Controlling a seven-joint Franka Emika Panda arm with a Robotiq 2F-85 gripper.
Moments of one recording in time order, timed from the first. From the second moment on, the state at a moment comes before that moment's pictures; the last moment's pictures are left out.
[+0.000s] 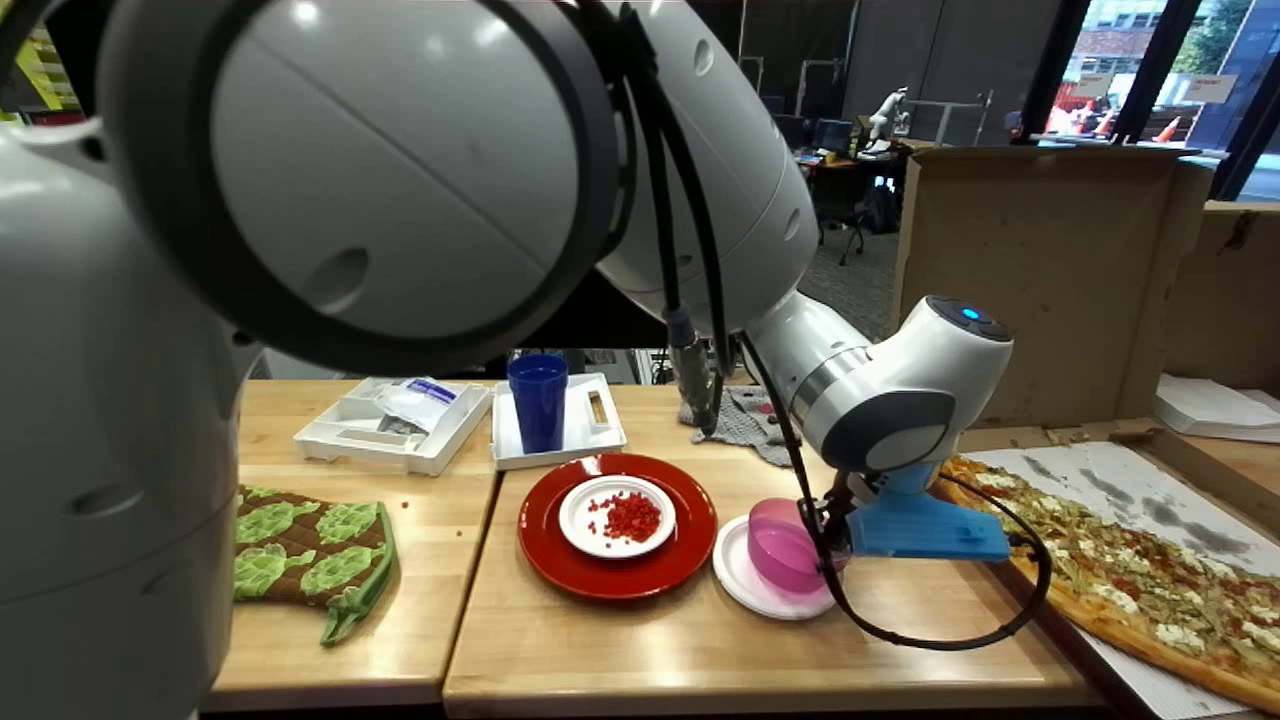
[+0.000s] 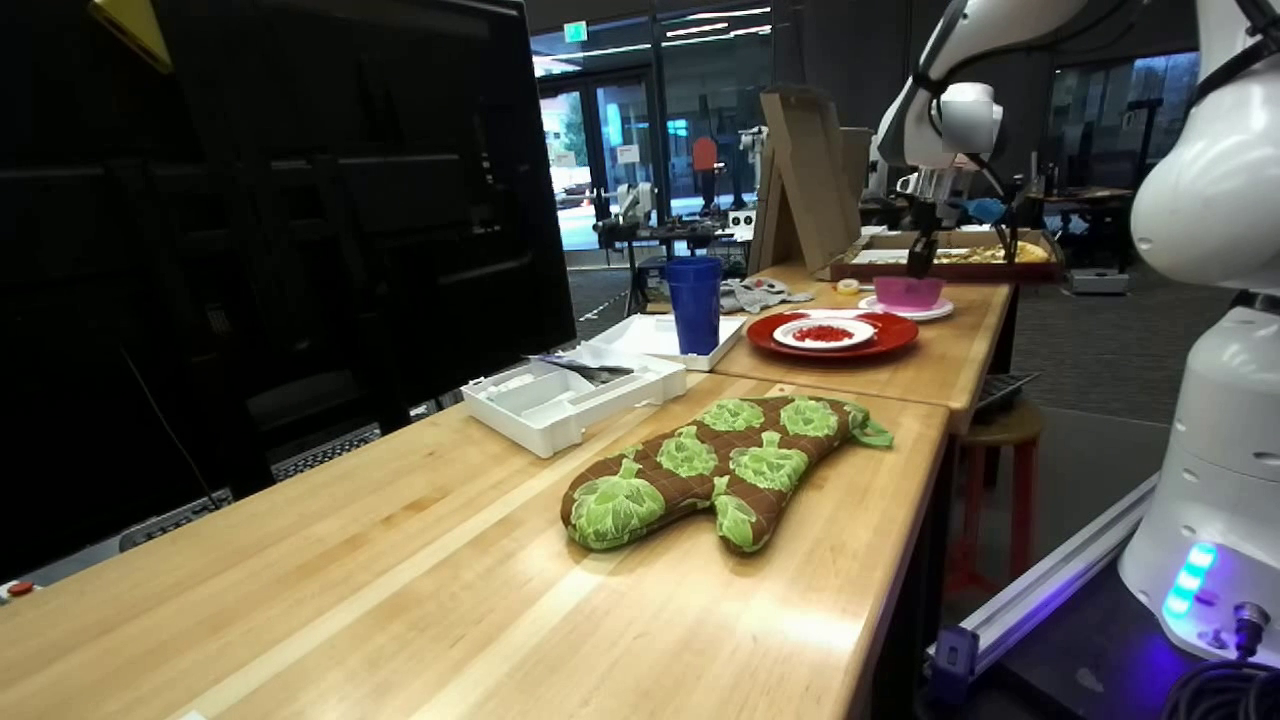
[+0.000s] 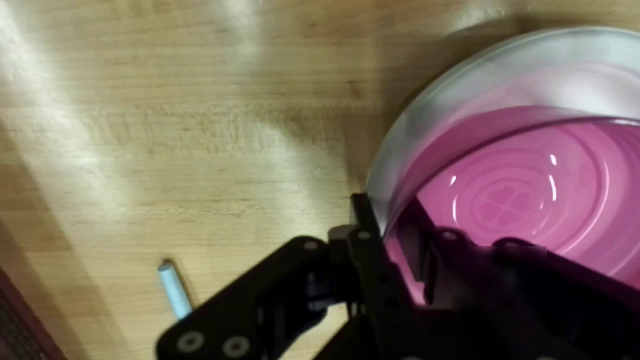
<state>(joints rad) -0.39 0.29 -0.23 -2.03 0.34 2.36 -1.23</state>
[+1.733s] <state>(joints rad) -0.36 0.18 -0.21 -2.02 0.22 2.36 -1.18</state>
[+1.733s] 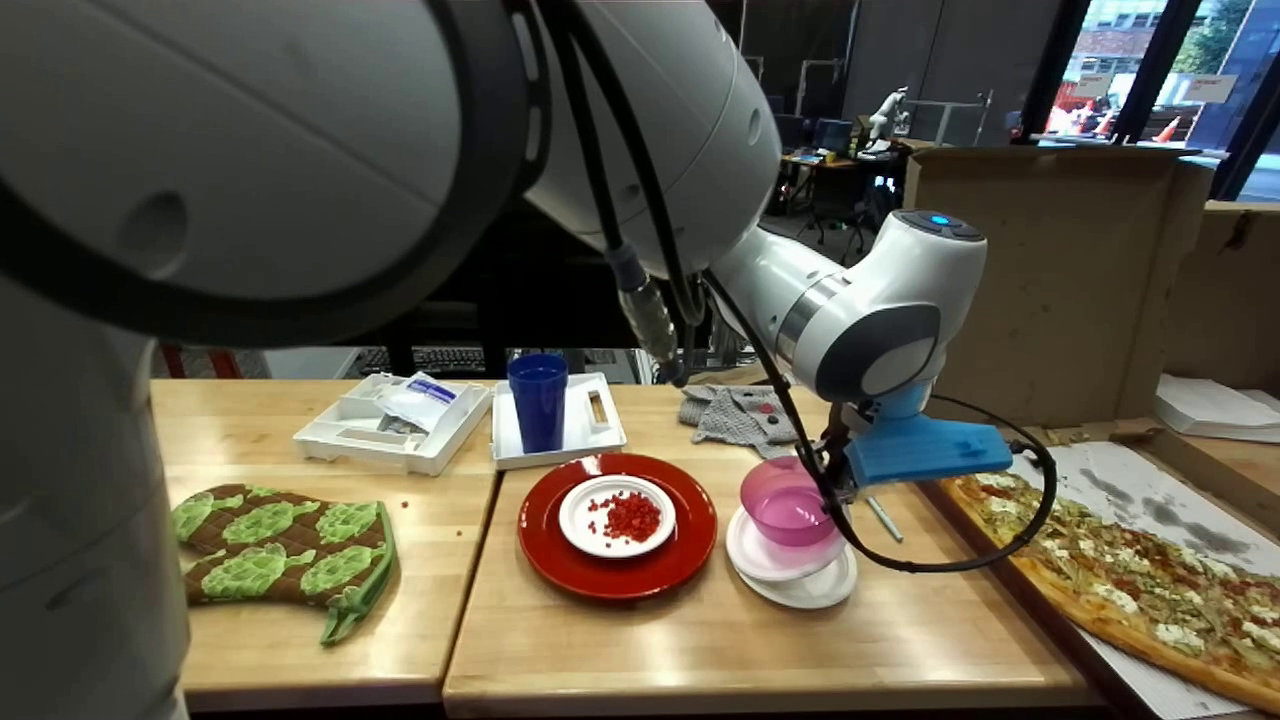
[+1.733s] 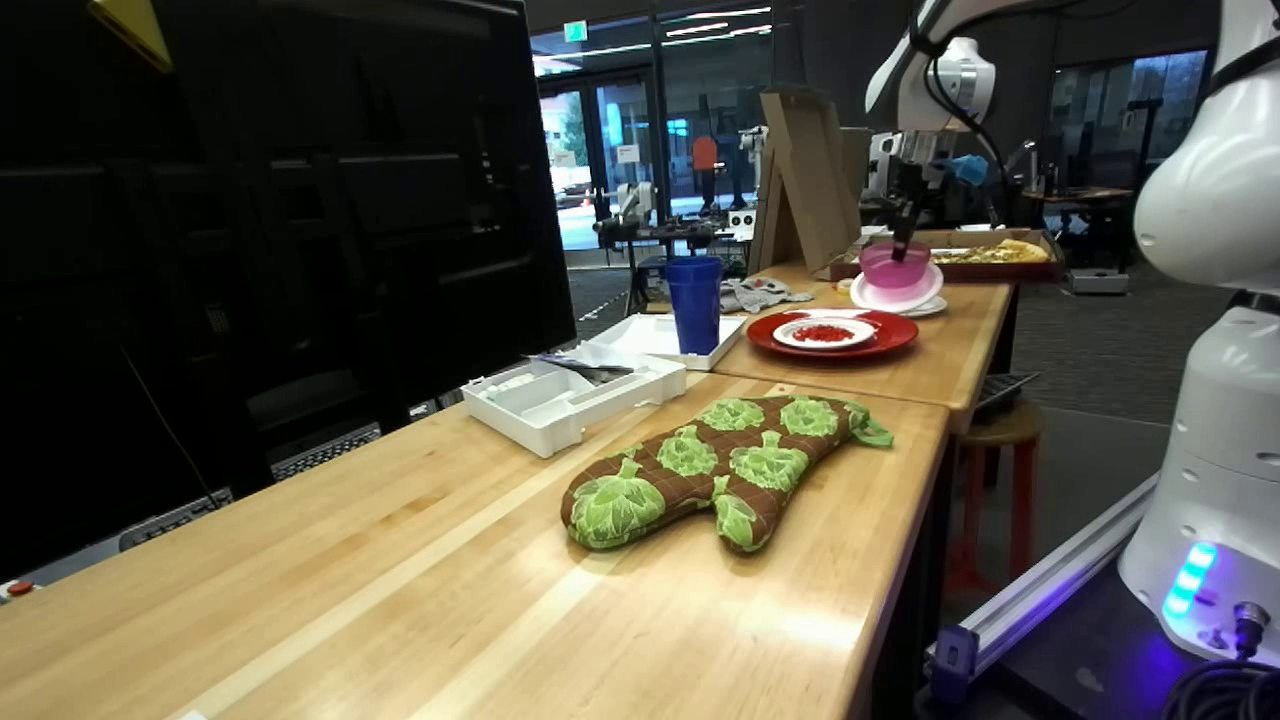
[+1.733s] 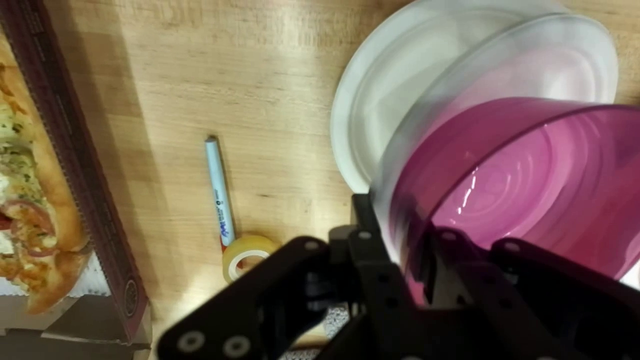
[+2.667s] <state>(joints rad) -0.37 0.18 -0.24 -2.00 0.22 2.37 -1.17</state>
